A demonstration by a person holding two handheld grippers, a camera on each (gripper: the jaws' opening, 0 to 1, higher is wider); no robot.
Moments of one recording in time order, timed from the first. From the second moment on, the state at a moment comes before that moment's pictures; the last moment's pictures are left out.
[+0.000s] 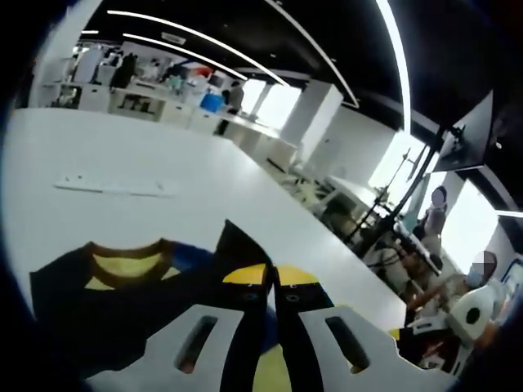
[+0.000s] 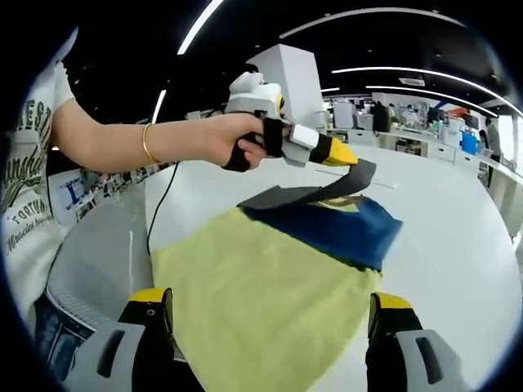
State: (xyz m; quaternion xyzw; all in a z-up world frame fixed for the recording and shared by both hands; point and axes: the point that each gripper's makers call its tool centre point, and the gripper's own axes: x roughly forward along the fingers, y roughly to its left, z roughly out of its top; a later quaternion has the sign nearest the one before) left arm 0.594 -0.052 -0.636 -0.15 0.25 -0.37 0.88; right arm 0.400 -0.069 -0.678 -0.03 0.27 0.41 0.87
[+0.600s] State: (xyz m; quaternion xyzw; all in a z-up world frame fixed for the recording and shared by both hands) left arm 0.583 -0.075 -0.690 -0.14 0.31 -0.38 0.86; right arm 0.400 -0.070 -0.684 -0.02 0.28 0.41 0.87
